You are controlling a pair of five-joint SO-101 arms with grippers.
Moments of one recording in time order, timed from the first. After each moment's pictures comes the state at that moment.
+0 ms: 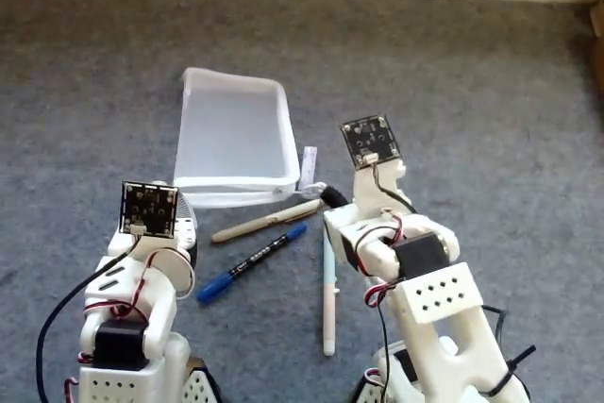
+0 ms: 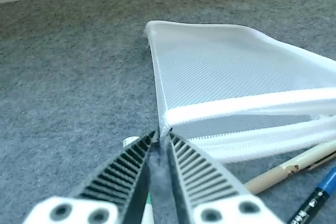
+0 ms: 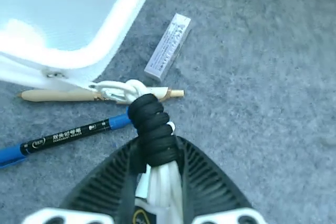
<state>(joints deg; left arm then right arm) -5.8 -103.8 85.8 55.4 -0.6 -20.9 -52.0 55.3 59.3 2.7</state>
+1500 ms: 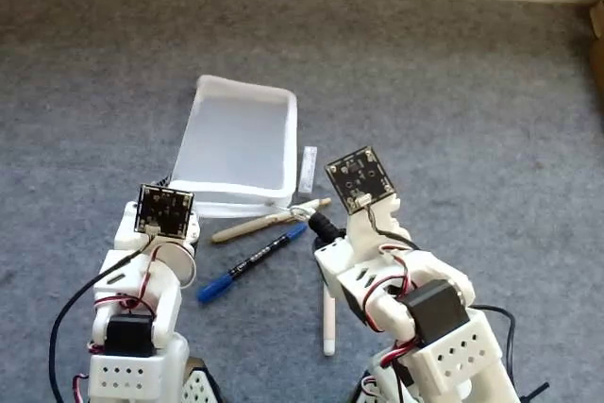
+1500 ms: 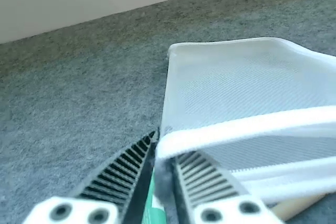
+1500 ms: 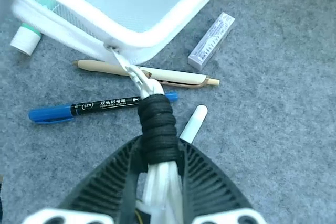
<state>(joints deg) -6.1 -103.7 95.9 40.8 -7.4 -30.4 -69.6 55.0 72.7 2.6</state>
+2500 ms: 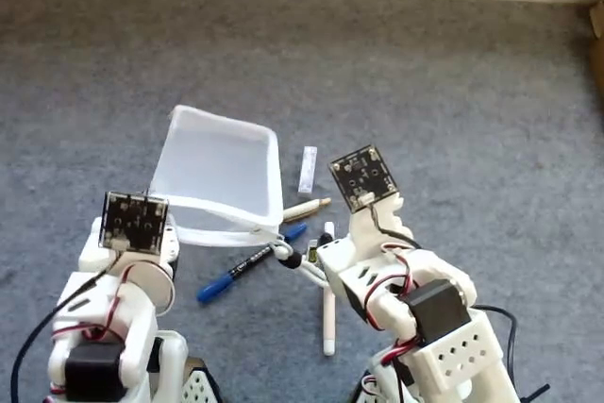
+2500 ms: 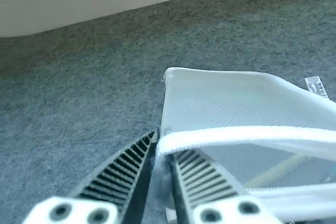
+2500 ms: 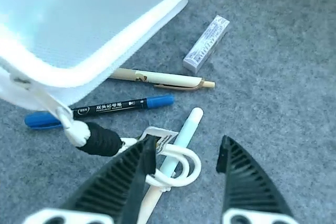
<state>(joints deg) -6.7 -100.1 67.5 69.4 -7.6 -29.0 -69.6 55.0 71.9 2.6</state>
